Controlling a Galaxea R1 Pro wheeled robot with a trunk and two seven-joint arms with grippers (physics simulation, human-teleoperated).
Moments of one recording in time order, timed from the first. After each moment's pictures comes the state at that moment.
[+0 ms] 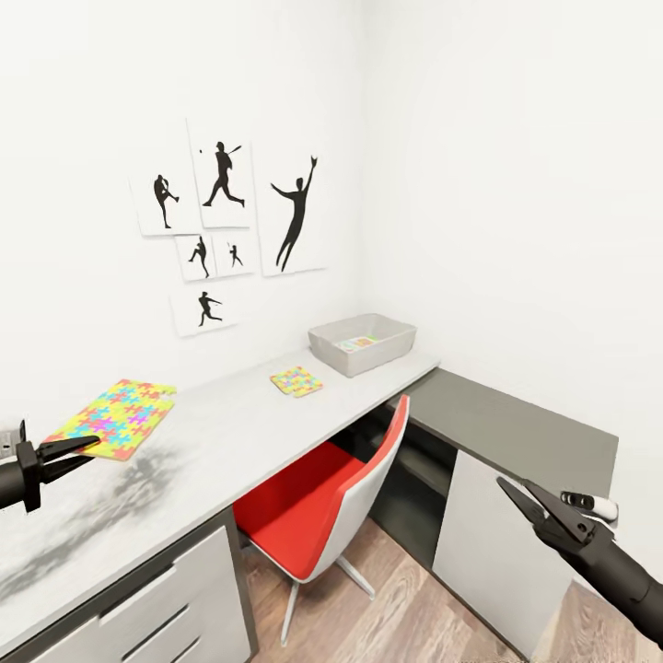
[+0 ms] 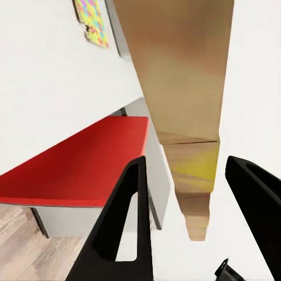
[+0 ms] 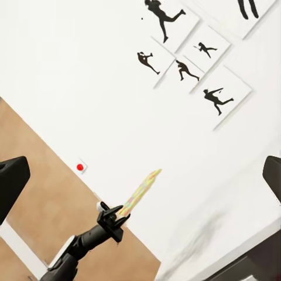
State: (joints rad) left arm -0.21 0.78 0.25 -1.34 1.94 1.04 0.01; right arm -0.03 -0.20 -0.43 -1.57 -0.96 0.78 1.10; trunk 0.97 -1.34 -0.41
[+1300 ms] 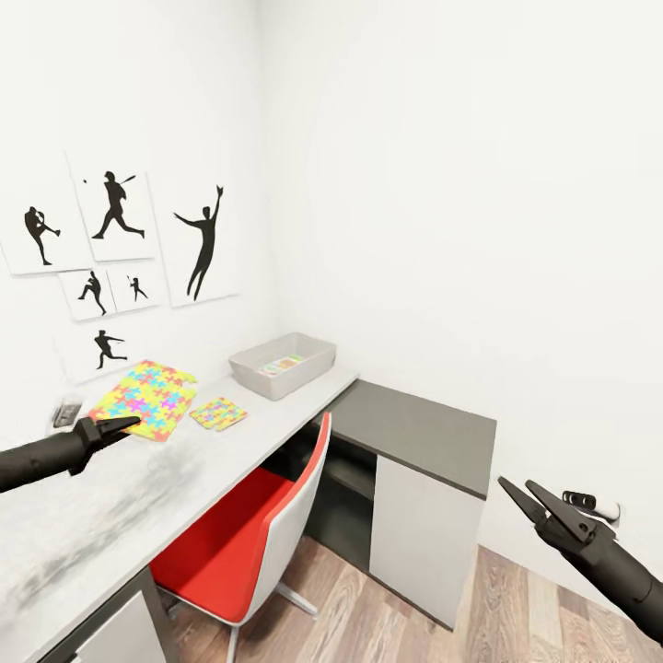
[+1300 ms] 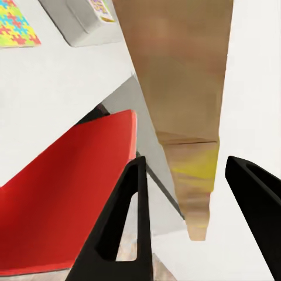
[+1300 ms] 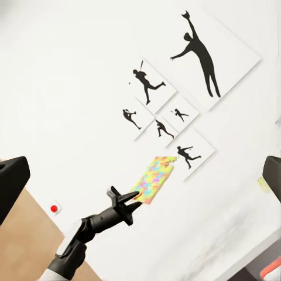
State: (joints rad) left arm -0.42 0.67 0.13 -1.35 1.54 0.93 0.02; right arm -0.03 -0.20 -0.43 -1.57 -0.96 0.77 1.10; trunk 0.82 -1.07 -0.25
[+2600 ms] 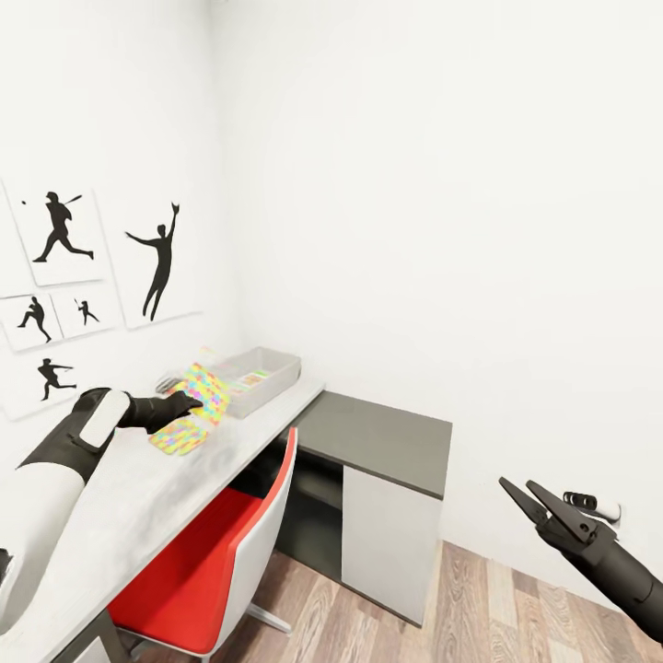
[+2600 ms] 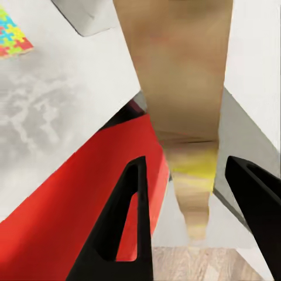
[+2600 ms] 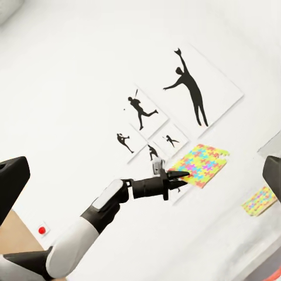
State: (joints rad) left arm -0.99 0.33 -0.05 -0.66 0.80 0.84 0.03; right arm -0.03 -0.21 -0.43 -1.56 -0.96 0.77 1.10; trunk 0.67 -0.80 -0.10
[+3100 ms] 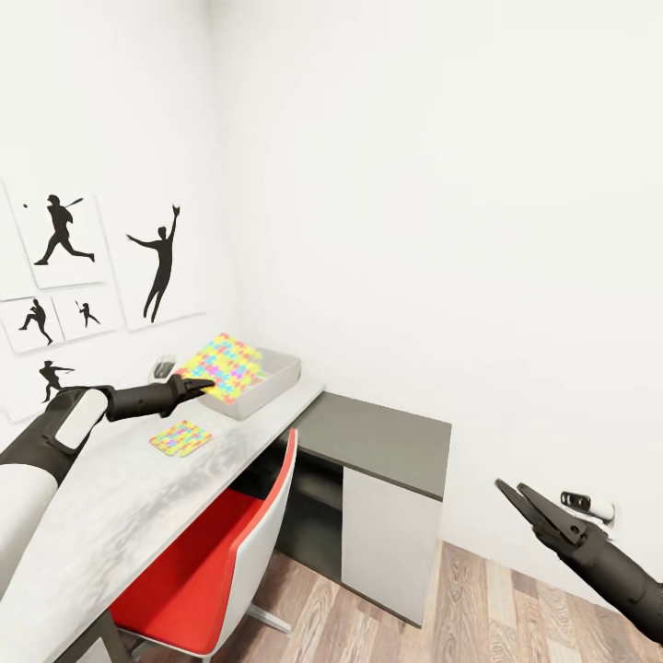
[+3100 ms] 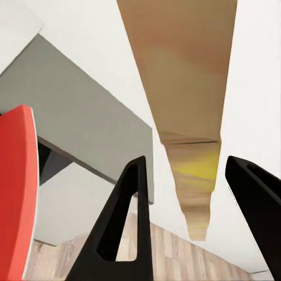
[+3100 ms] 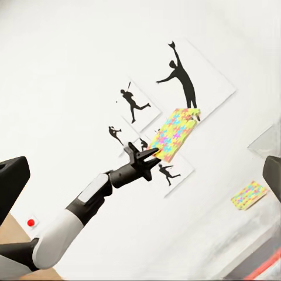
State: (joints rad) left arm -0.99 0.41 -0.10 -0.66 0.80 0.91 -0.57; right arm -0.03 -0.20 -0.43 -1.57 -0.91 0.76 1.10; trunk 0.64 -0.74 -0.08
